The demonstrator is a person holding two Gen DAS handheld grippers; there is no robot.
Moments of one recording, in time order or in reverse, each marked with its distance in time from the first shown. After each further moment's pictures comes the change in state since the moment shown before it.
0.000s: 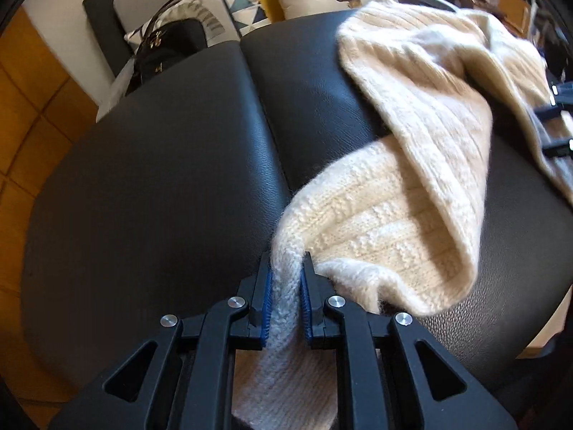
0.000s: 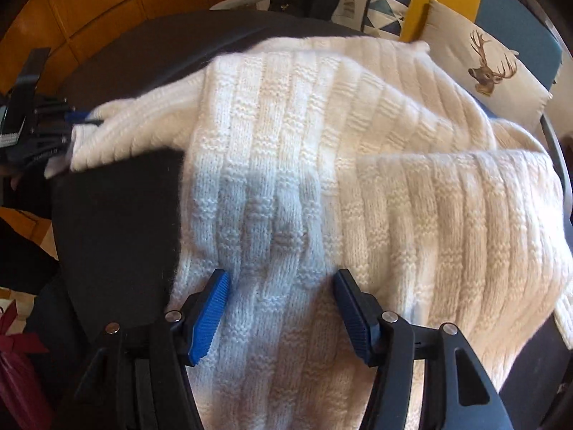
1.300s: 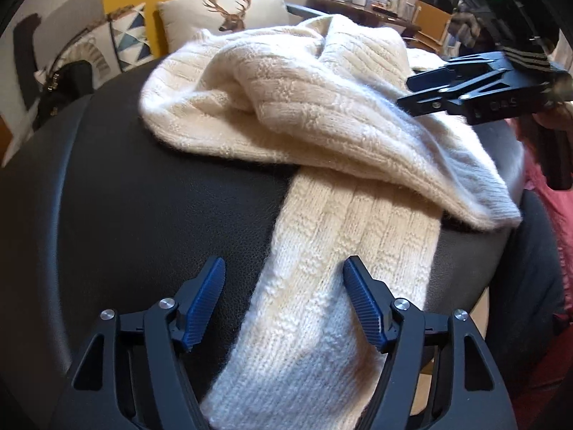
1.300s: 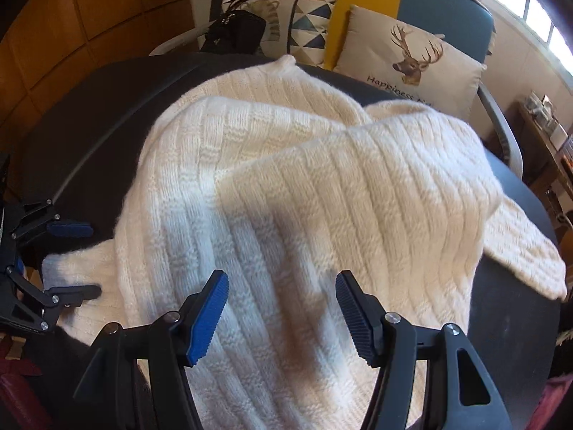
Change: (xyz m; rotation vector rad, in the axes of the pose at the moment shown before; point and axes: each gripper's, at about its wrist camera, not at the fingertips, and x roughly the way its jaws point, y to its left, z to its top) left arm -0.035 -0.167 0.016 0.106 -0.110 -0.337; right arm -0.038 -0.032 -0.020 0.127 -0.183 -0.088
